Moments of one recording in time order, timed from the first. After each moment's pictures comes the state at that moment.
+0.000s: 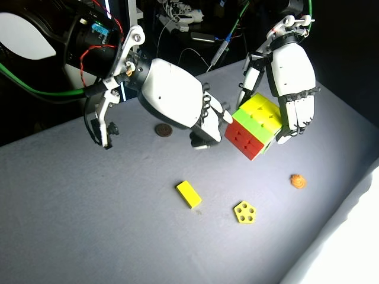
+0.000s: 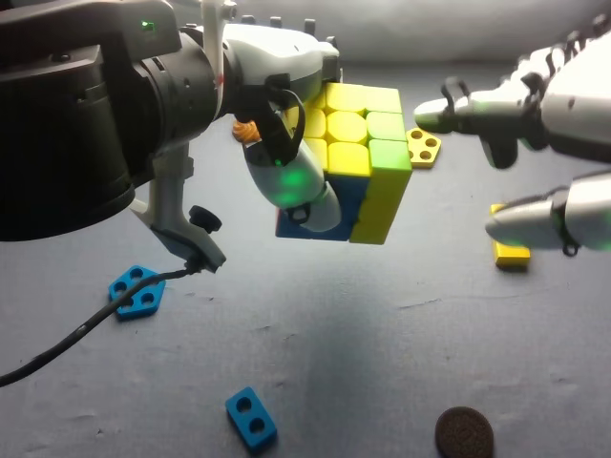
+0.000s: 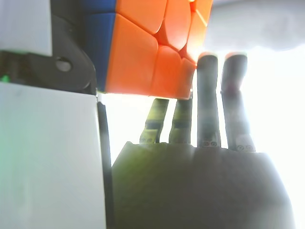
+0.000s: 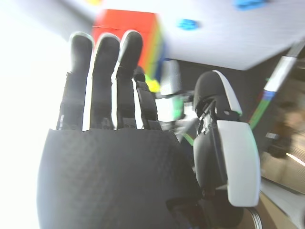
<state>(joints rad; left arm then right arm) 0.03 -1.12 0.86 -2.01 -0.66 2.75 -0.15 -0.65 0.69 0.03 -0.01 -1.05</state>
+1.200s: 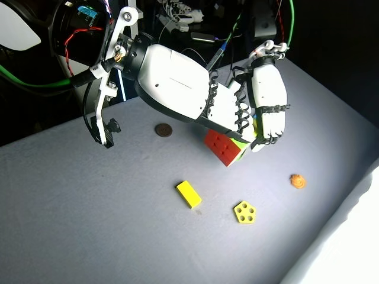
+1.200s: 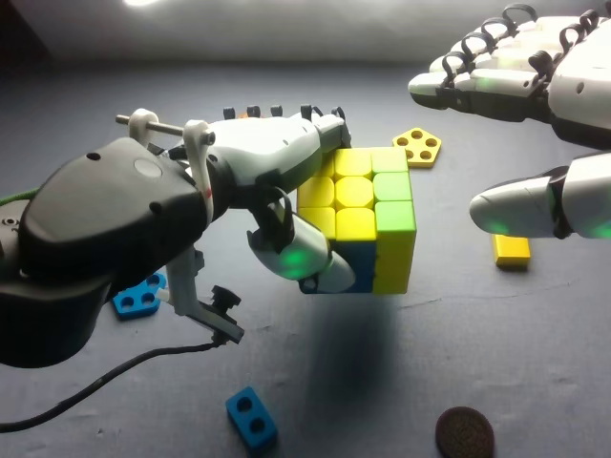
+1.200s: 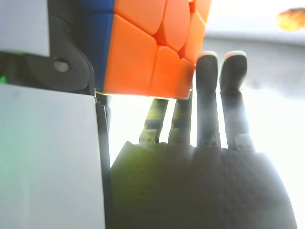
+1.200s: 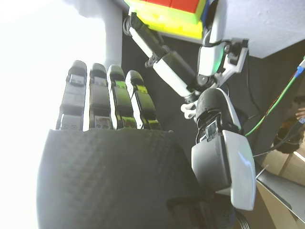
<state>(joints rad) 0.34 -1.12 0.88 -1.31 -0.52 1.93 -0.17 -0.64 0.67 0.03 0.06 -1.06</state>
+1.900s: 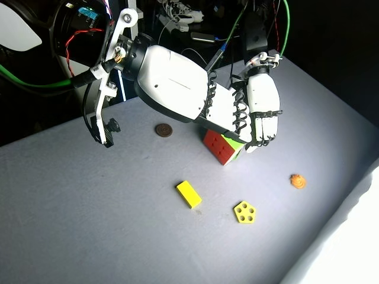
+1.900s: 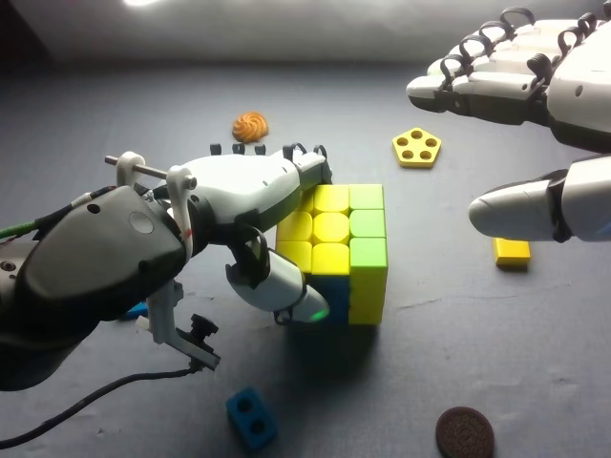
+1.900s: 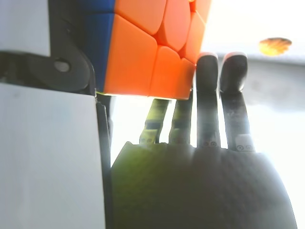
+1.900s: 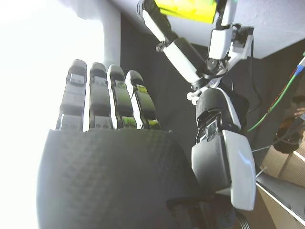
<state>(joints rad) 0.46 -1.12 0.91 -1.11 -0.50 1.75 -0.17 -0.64 0.67 0.03 0.06 -1.06</state>
